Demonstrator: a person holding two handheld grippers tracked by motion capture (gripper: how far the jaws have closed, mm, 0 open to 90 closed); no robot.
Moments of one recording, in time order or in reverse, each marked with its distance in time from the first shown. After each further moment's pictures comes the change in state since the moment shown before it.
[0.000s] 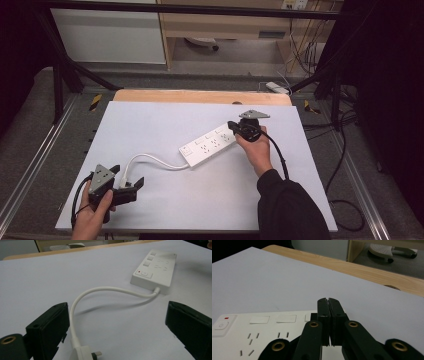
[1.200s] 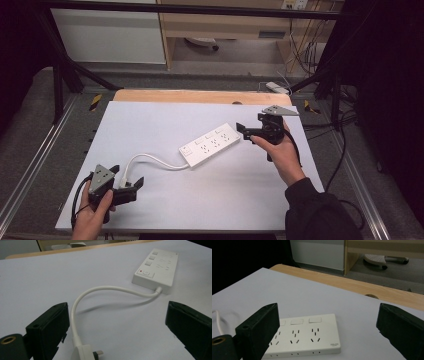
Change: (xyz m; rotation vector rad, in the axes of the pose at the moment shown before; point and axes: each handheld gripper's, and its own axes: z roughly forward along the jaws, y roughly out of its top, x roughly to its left) left arm 0.001 0.000 0.000 0.003 0.012 -0.002; right arm -0.006 0.028 -0.086 -0.069 -0.009 0.059
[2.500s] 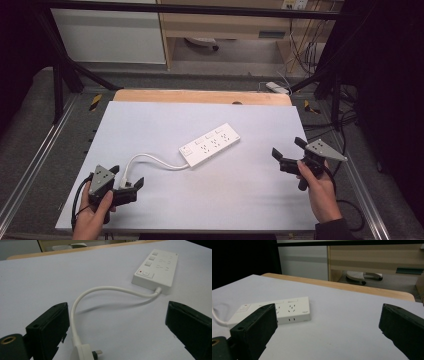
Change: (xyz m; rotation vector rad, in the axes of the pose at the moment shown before) left arm -0.002 0.000 -0.001 -0.006 0.006 0.003; right arm -0.037 -0.086 -0.096 -0.170 -0.088 -0.013
